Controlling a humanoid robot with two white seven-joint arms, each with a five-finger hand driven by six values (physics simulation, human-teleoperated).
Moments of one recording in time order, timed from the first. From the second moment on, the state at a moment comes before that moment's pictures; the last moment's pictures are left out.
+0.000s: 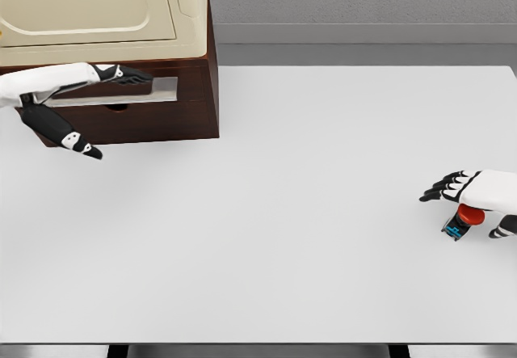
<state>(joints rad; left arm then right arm) -0.77 1.15 -0.72 -1.76 0.48 -0.06 -0.61 -0.13 -1.13 0.28 -1.61 0.28 -0.61 0.61</state>
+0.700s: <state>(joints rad) -0.77 1.08 -0.72 -1.70 0.44 0.04 -0.61 -0.11 -1.13 0.28 -1.62 0.27 -0.61 0.61</state>
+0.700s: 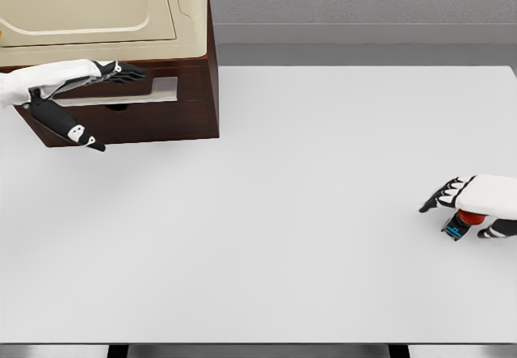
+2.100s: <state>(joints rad) -0.72 1.07 -0.71 -1.65 0.45 0.04 -0.61 -0.13 -1.16 0.27 -1.61 0.24 -0.61 0.61</state>
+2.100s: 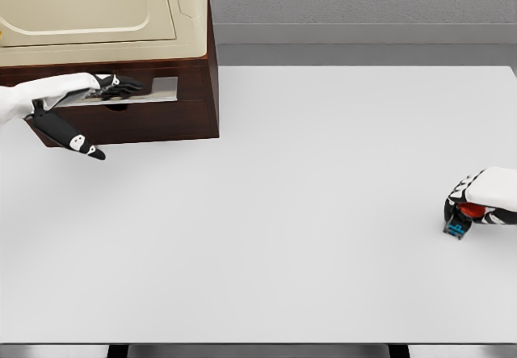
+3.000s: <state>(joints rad) -0.64 1.22 -0.71 -1.77 0.67 0.04 -0.61 -0.29 -1.04 0.28 -1.60 0.23 -0.61 0.61</state>
